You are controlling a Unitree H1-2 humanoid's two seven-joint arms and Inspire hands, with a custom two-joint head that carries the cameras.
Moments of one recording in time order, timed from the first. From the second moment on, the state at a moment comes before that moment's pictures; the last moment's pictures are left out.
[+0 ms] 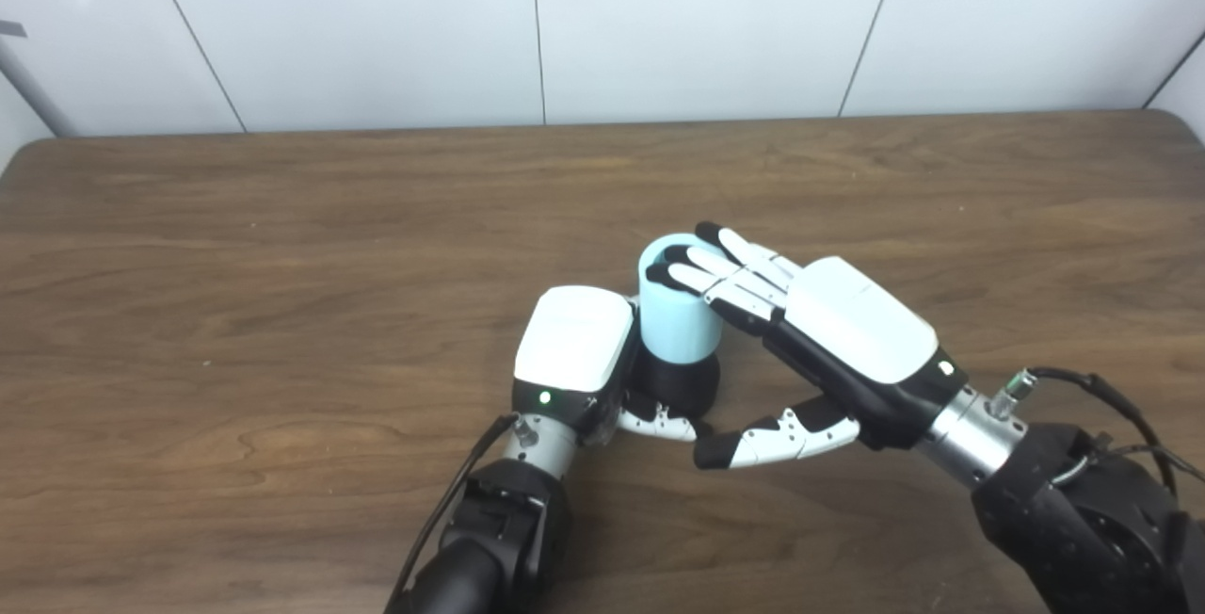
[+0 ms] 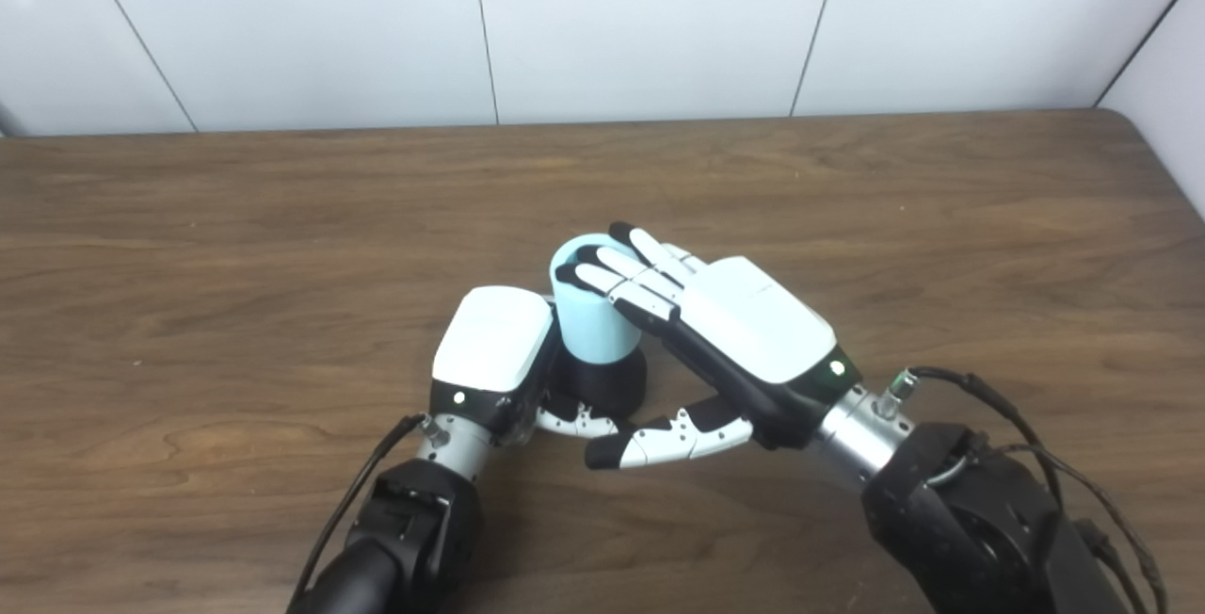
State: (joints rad) left arm -0.14 0.07 -0.64 -0.12 1.24 0.30 -0.10; right arm -0.05 -0.47 0.29 -0.73 -0.70 0.11 0.50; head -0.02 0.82
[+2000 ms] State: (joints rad) left arm -0.15 0.11 -0.63 -0.17 1.24 0.25 -0.17; right arm -0.15 -0.37 0.12 -0.83 -0.67 0.22 0.64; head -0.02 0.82
